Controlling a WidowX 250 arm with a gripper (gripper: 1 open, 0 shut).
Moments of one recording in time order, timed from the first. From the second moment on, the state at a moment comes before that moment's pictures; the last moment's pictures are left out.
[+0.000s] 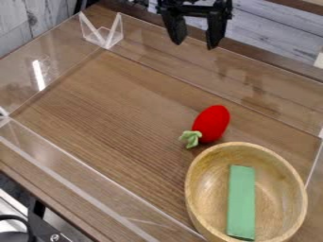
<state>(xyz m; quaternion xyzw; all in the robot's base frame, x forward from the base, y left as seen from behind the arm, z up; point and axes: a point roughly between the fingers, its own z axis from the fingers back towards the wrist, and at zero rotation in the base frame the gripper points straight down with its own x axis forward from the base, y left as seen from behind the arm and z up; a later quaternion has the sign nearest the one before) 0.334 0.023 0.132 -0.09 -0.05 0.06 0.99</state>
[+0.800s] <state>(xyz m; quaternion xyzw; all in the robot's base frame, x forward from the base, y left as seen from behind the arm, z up) 0.340 0.009 0.107 -0.08 -0.05 0.07 0.99</state>
